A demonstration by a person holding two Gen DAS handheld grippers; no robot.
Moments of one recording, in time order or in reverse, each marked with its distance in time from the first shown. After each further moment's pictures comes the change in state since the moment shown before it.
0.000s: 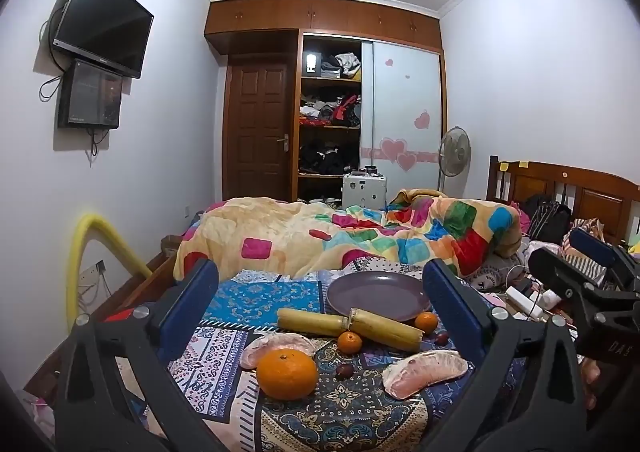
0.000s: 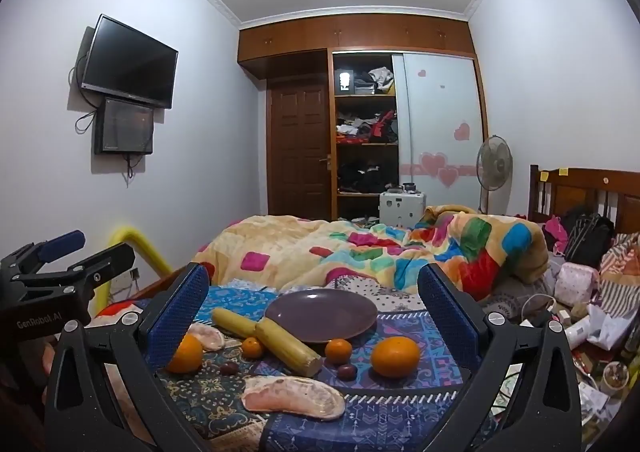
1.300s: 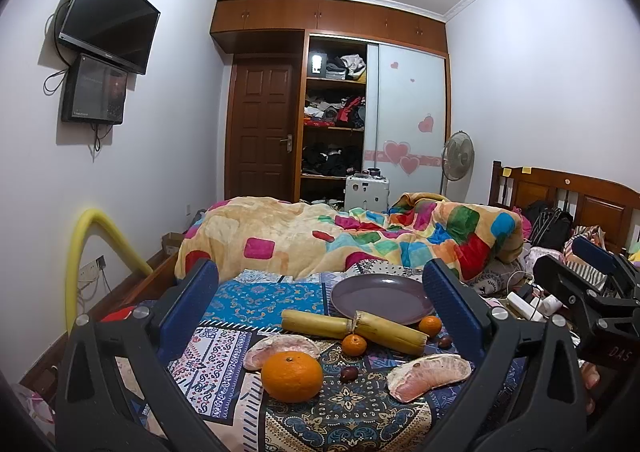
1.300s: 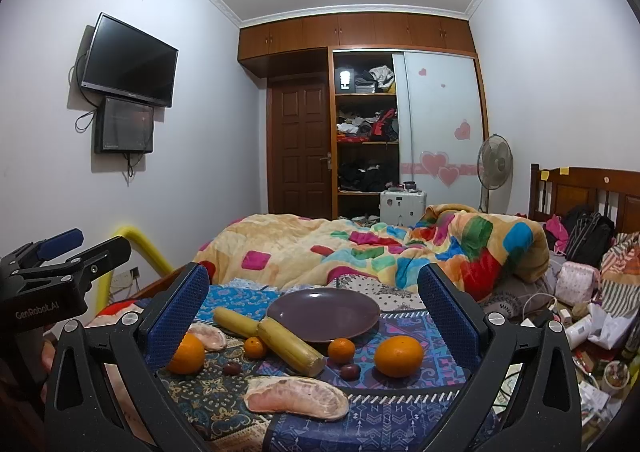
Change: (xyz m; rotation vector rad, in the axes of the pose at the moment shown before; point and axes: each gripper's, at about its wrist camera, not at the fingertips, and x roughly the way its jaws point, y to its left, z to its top) left arm 0.002 0.010 -0.002 -0.022 -0.009 0.001; right arm -0.001 0.000 0.002 0.004 0.001 0.000
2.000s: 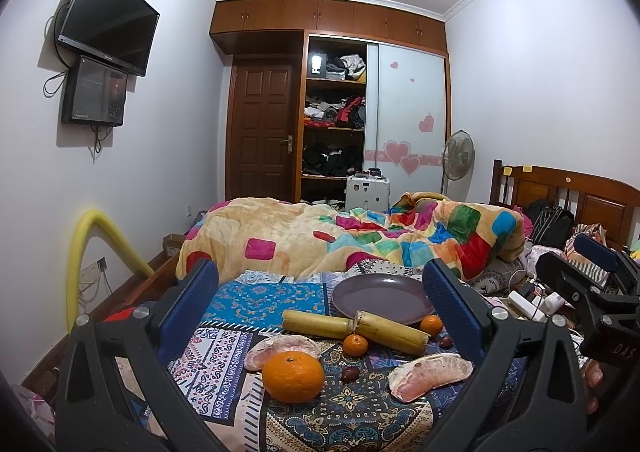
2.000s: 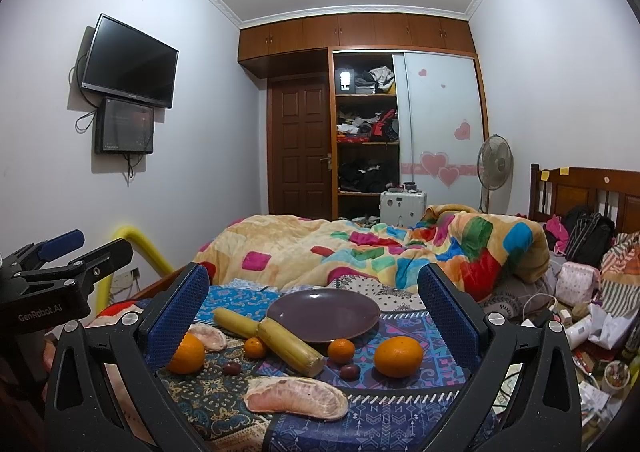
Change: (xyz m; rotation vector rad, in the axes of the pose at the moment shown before) left arm 0.001 0.002 0.000 0.000 0.000 0.001; right arm 0.000 0.000 0.001 0.000 -0.001 -0.001
